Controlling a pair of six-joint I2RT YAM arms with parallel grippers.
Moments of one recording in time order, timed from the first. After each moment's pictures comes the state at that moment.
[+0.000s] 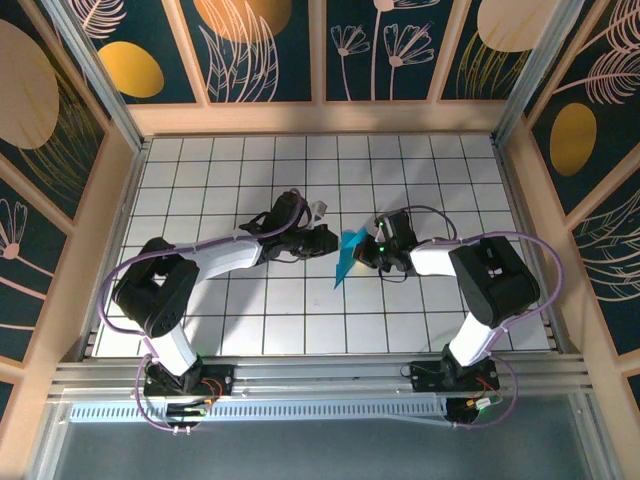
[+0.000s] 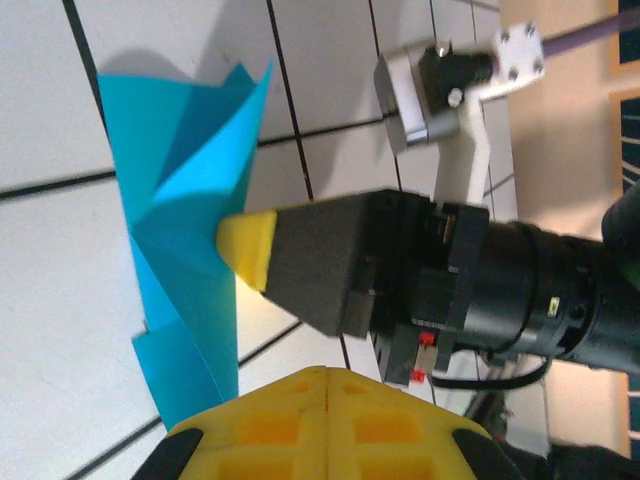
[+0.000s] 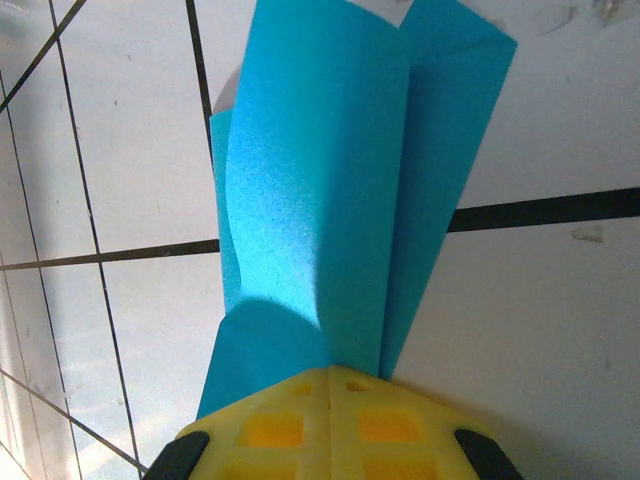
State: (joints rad) left arm -0.68 1.73 1.01 -0.01 0.54 -0.83; right arm 0.46 1.70 0.68 0.13 -0.36 0.80
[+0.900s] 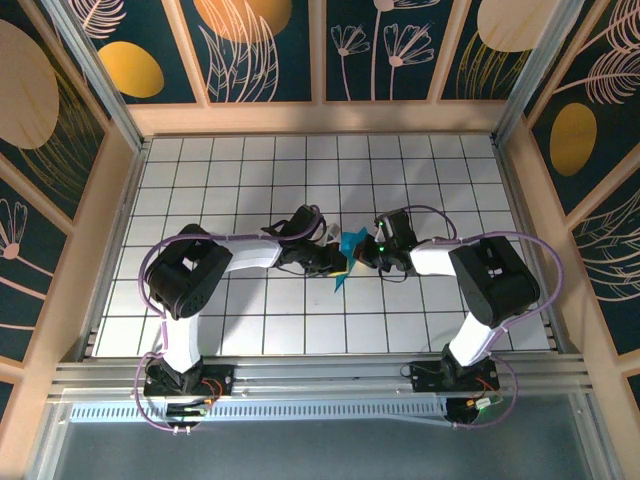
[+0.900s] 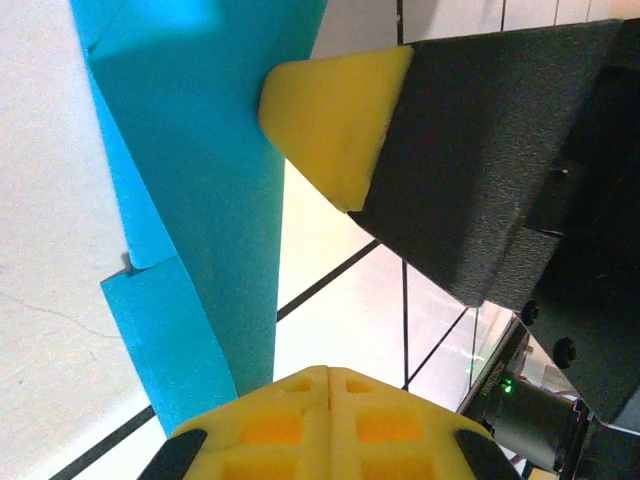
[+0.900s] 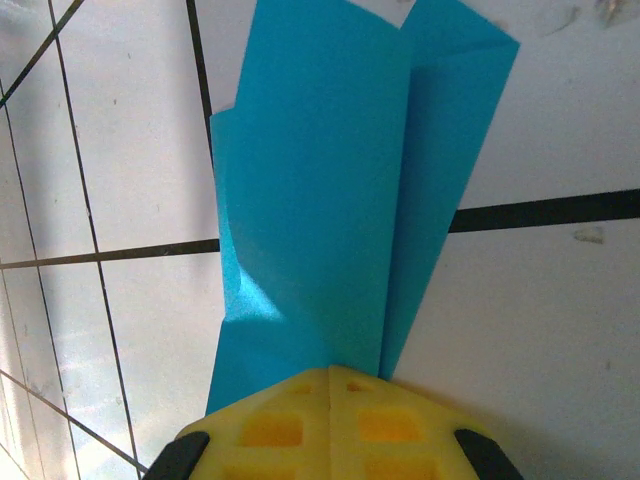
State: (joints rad) left arm -0.73 1.93 1.06 -0.05 0.65 -0.84; right arm 0.46 1.70 0.68 0.12 -0.36 0.80
